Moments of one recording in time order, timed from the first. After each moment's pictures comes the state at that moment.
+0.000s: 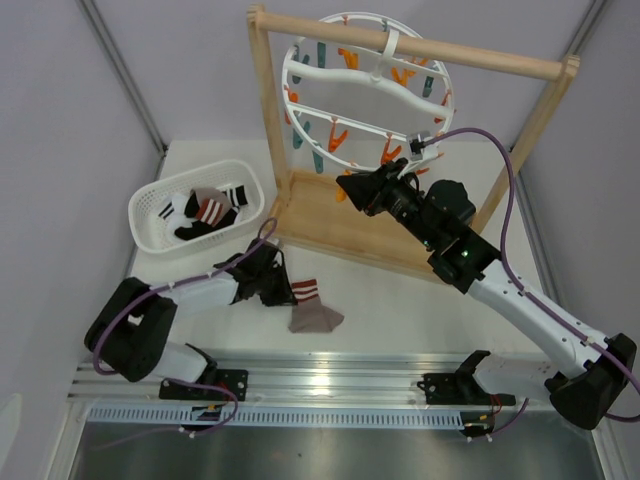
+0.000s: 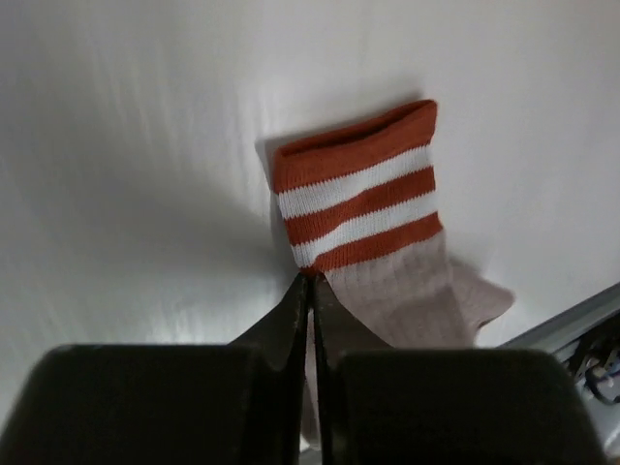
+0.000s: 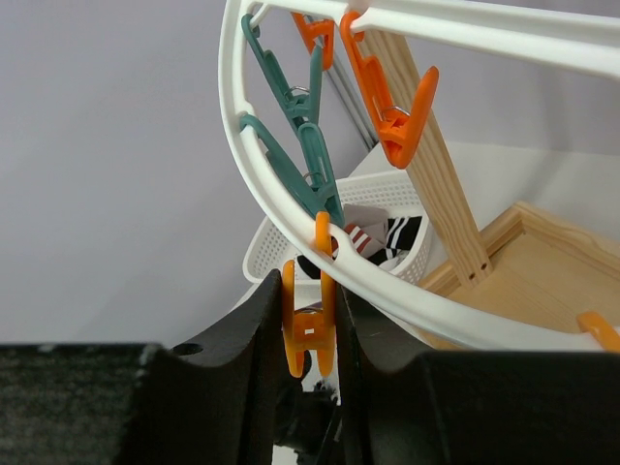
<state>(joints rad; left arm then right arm) -0.54 1.41 0.61 -0.18 0.20 -0.69 0.74 1.16 1.14 0.15 -0.03 0.52</state>
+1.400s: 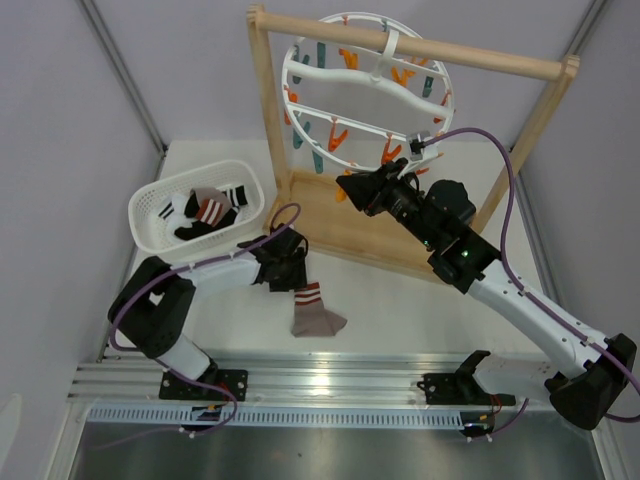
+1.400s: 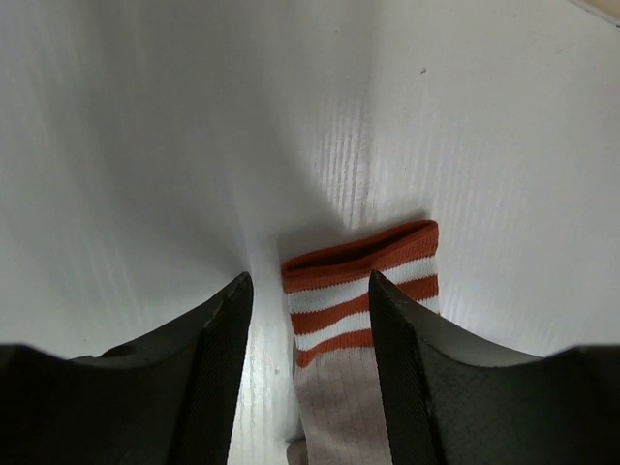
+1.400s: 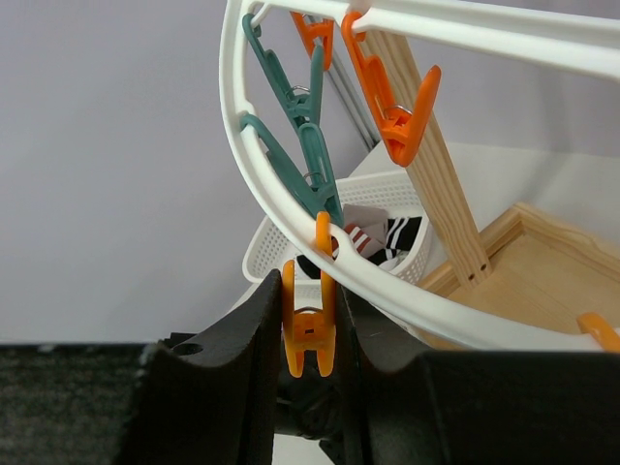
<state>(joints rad) -0.64 1.56 0.83 -0.39 -0.05 -0.70 0.74 1.16 1.14 0.15 -0.04 0.52</state>
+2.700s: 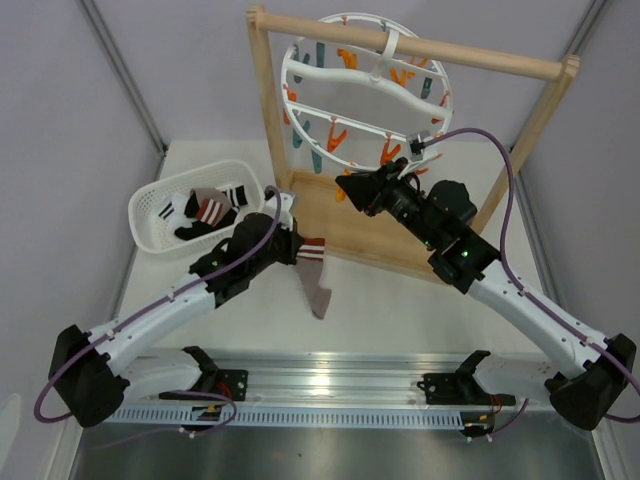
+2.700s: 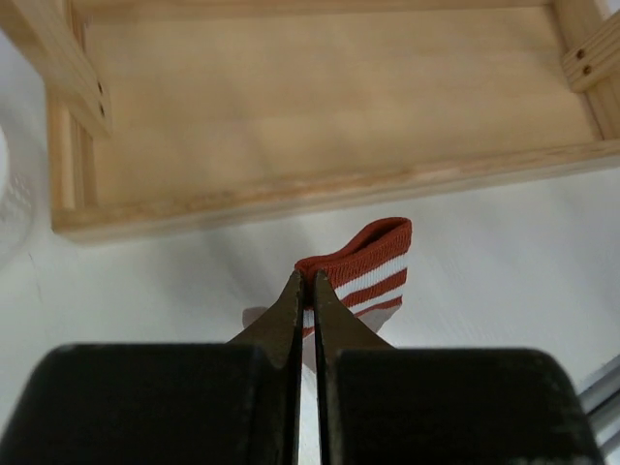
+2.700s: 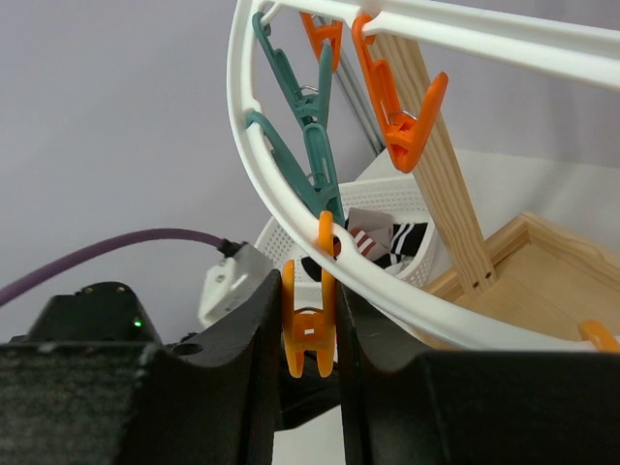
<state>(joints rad) -0.72 1.11 0.83 -0.19 -0.15 -0.29 0.73 1.15 1.13 0.18 -0.07 0.51</state>
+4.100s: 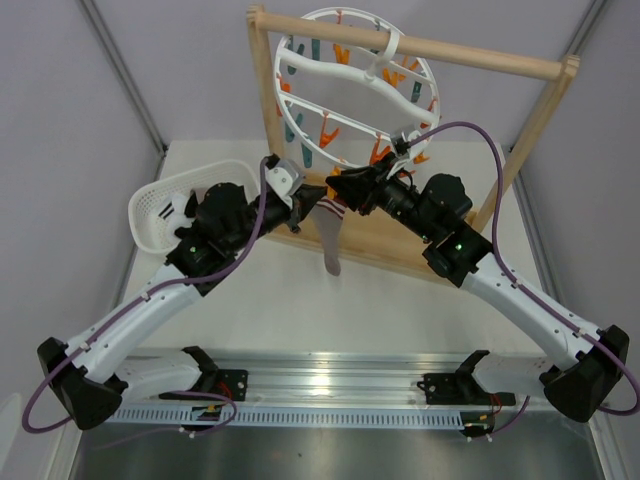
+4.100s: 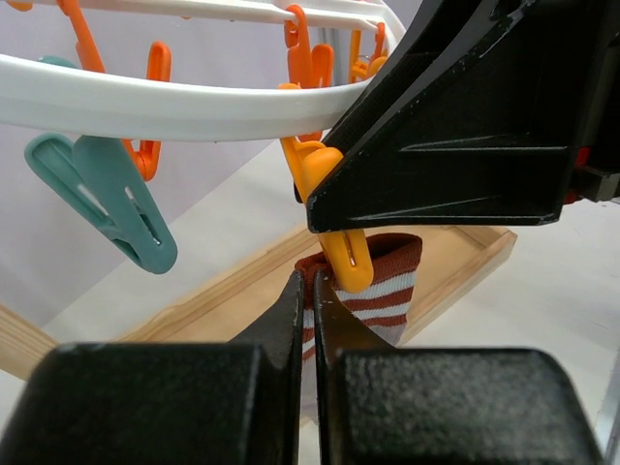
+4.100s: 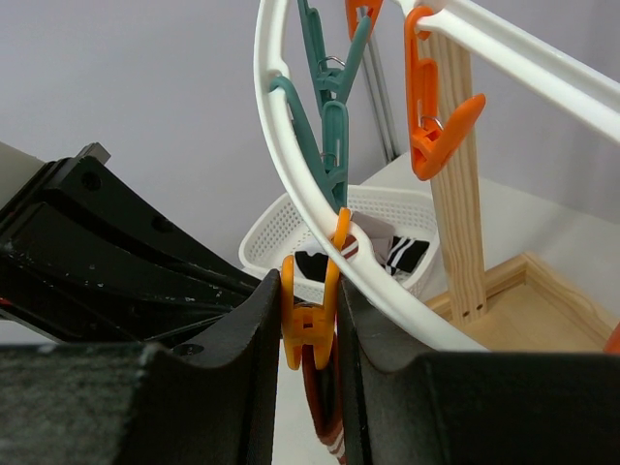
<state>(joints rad) -0.72 1.09 1.11 0.02 0.18 0.12 0.73 1.21 1.17 0.22 -0.20 0.36</state>
